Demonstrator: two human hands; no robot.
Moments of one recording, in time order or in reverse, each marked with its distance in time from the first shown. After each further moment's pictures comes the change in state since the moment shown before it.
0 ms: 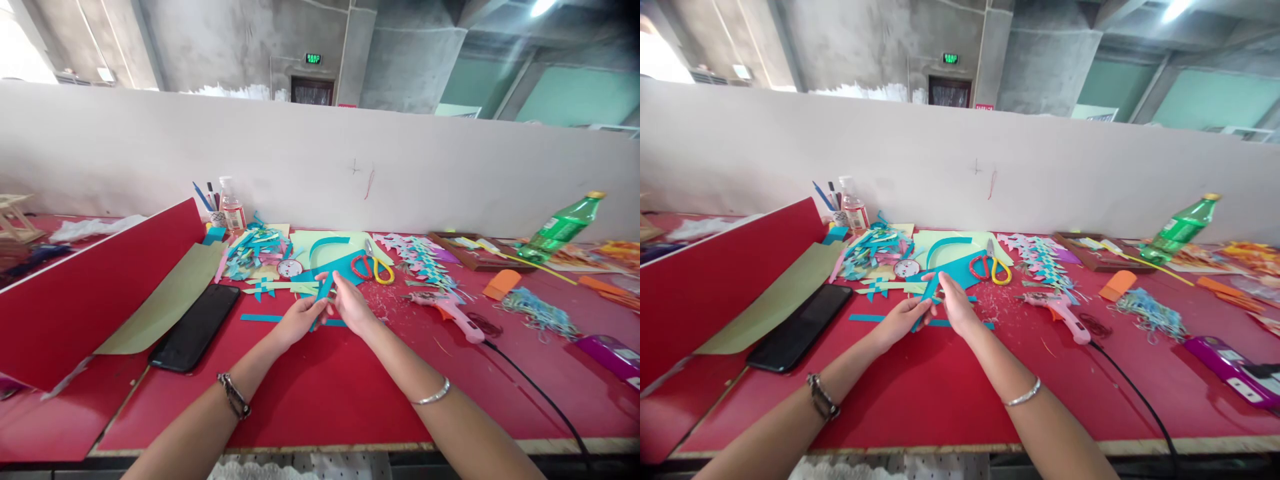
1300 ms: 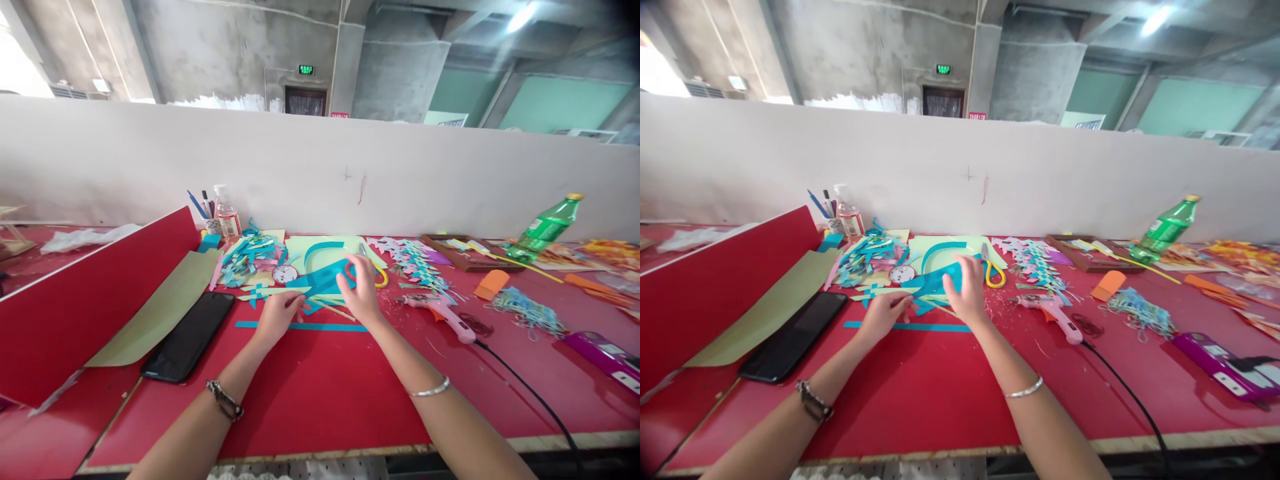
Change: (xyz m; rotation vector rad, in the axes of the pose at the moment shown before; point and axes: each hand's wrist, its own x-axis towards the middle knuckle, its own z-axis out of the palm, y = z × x) left_hand 0.002 -0.001 -0.025 0.338 0.286 0.126; right_hand 0.008 -0.020 -0.032 -0.922 0.355 -0.711
